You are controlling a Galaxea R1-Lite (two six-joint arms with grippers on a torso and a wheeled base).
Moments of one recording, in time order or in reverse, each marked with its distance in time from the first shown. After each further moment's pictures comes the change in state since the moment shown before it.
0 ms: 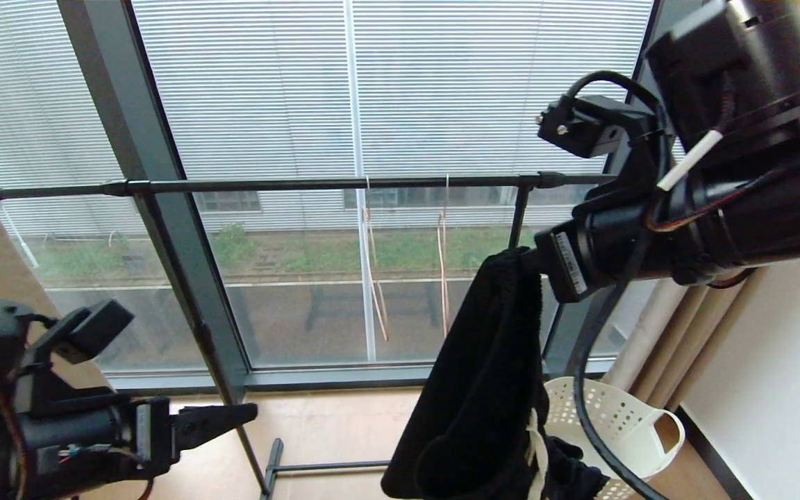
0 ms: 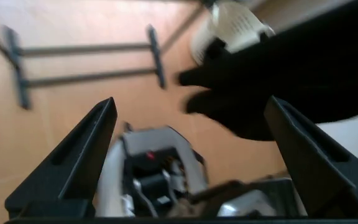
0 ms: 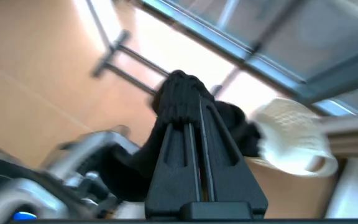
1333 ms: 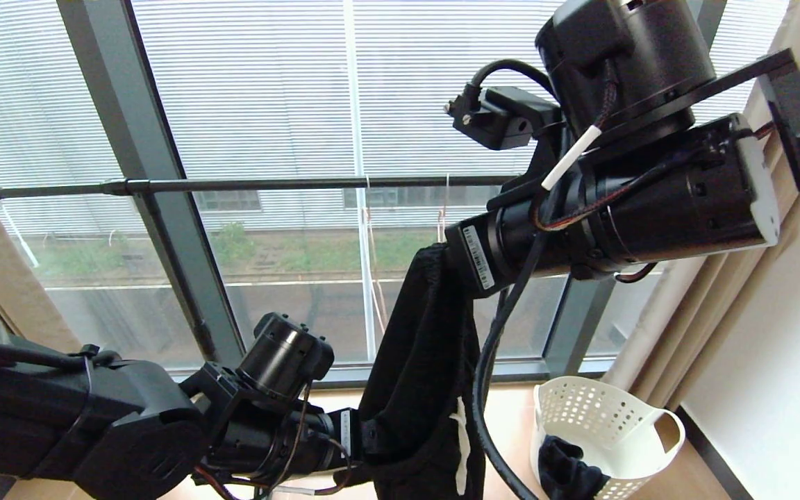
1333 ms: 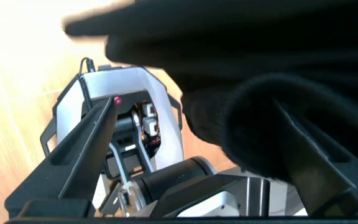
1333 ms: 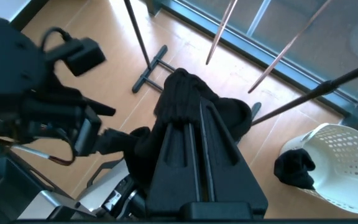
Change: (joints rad) left arm -0.295 0.581 -0.204 -0.093 0.031 -0.266; right arm 0.120 0.124 -0.162 0.002 -0.039 0.053
